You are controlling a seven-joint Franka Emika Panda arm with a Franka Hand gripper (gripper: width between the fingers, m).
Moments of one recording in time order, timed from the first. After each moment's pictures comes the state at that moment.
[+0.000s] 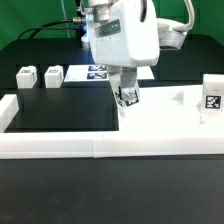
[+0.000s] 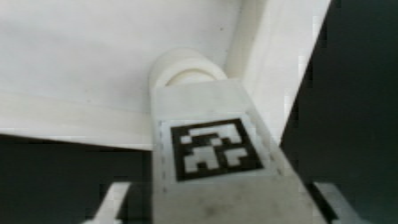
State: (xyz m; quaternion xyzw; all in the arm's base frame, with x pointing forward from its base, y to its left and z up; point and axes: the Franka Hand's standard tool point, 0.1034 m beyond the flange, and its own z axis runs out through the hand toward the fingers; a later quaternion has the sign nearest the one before) arm 0.622 -0.012 0.070 -0.76 0.64 -0.09 0.10
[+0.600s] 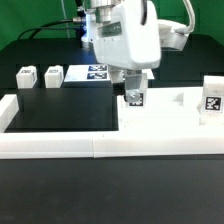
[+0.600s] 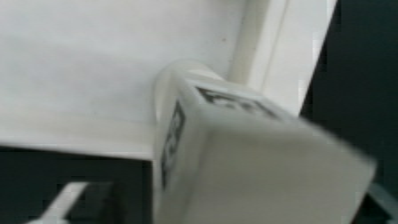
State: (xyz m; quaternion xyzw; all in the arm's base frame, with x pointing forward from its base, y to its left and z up) arm 0.621 -0.010 0.079 -0.86 0.49 -0.09 0.08
